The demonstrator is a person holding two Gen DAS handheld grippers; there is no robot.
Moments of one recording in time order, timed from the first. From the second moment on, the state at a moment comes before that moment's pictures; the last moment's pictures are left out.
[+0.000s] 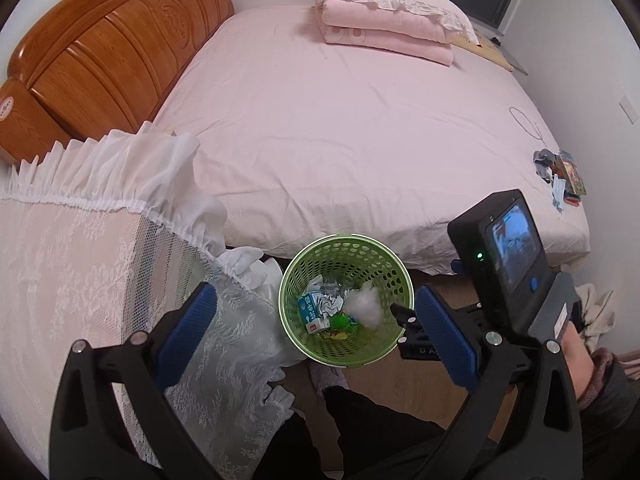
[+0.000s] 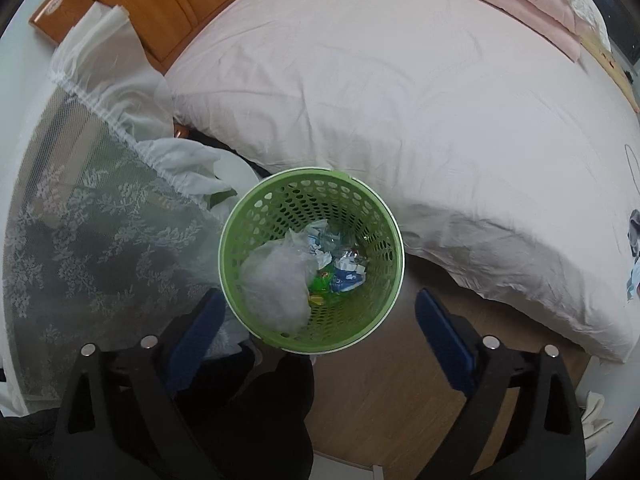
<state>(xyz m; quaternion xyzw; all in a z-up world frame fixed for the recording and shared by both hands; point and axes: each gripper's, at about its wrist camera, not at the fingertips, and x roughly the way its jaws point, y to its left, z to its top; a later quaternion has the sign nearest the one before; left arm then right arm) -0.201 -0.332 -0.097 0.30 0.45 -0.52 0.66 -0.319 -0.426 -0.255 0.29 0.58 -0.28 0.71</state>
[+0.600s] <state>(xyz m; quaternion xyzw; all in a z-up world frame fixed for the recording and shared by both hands) -0.123 -0.257 -0.055 0.21 0.44 -0.41 0.77 -0.257 -0.405 -0.229 0.23 0.59 -0.23 0.73</state>
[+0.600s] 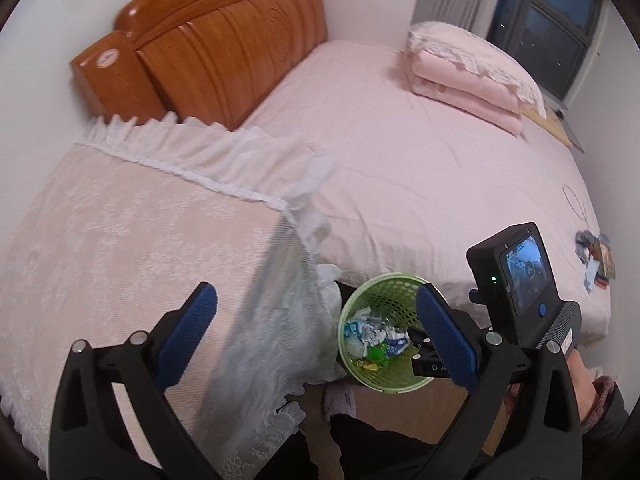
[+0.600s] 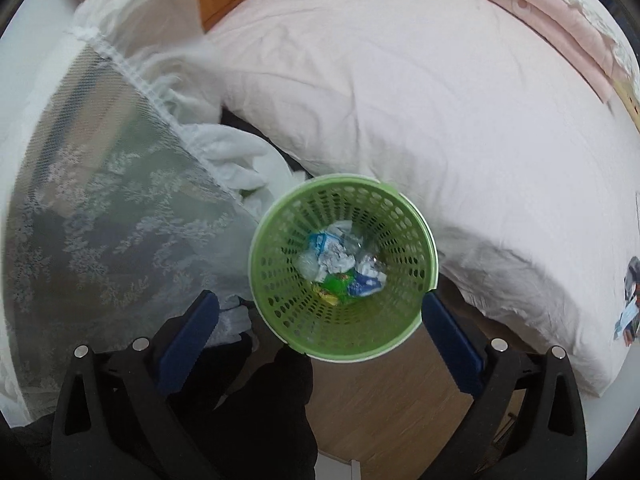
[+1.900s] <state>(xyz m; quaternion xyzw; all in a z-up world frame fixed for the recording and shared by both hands) -0.007 0.037 0.121 0.00 0.28 0.02 0.96 -0.050 -0.162 0.134 0.01 0.27 0.04 0.96</state>
